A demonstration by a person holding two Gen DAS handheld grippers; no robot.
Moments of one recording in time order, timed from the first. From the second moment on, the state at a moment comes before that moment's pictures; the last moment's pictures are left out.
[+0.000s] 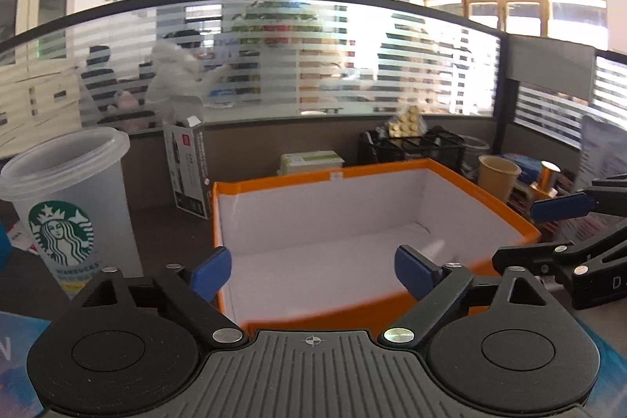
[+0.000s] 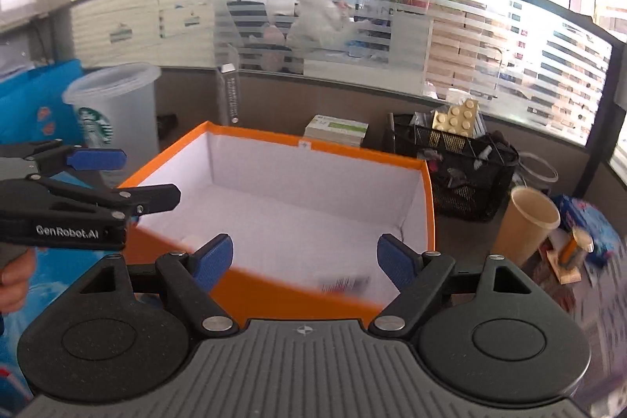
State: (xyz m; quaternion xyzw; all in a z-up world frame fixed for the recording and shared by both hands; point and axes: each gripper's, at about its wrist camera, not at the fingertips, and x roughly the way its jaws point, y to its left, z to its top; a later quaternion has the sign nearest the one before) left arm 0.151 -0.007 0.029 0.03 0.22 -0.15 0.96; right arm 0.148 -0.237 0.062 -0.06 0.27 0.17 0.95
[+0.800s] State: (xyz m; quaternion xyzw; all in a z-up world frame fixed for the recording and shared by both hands) left arm 0.123 -0.071 -0.051 0.11 0.30 -0.29 0.90; right arm 0.138 -0.284 -0.034 0.06 0.32 0.18 0.93
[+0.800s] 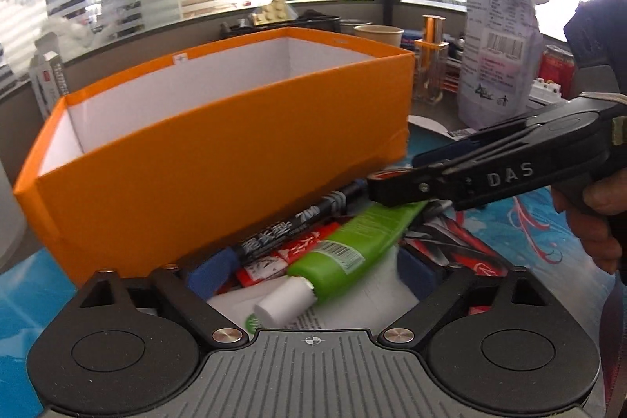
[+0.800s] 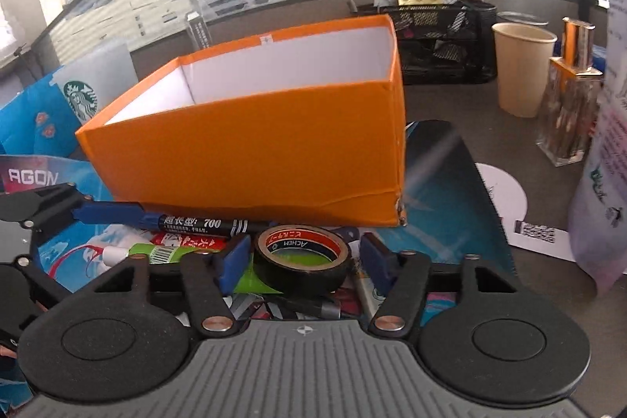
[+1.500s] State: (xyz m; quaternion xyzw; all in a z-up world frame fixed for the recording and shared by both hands) left arm 0.089 -0.057 -0.029 0.08 0.30 -0.29 0.91; right arm 0.113 -0.283 -0.023 0.06 0.30 0.16 0.94
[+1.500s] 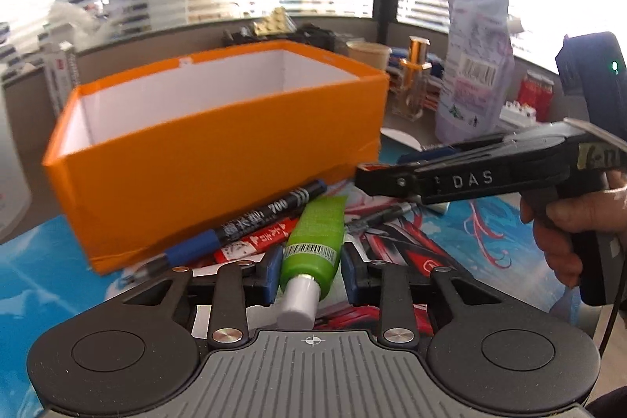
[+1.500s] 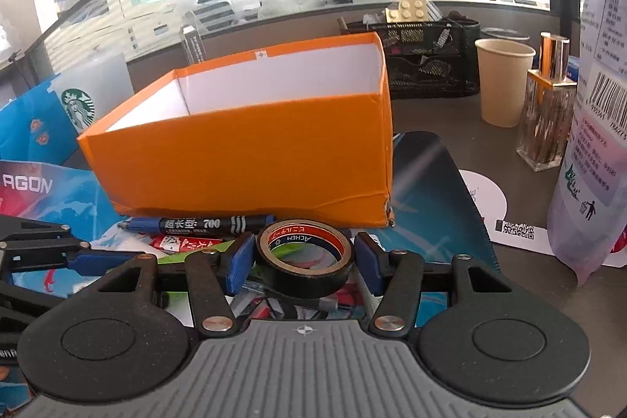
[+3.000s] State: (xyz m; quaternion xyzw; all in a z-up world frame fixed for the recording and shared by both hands) left arm 0.089 -0.022 -0.012 0.04 0.30 -0.20 0.93; right arm 0.065 -0.254 0.010 0.03 0.24 0.17 0.96
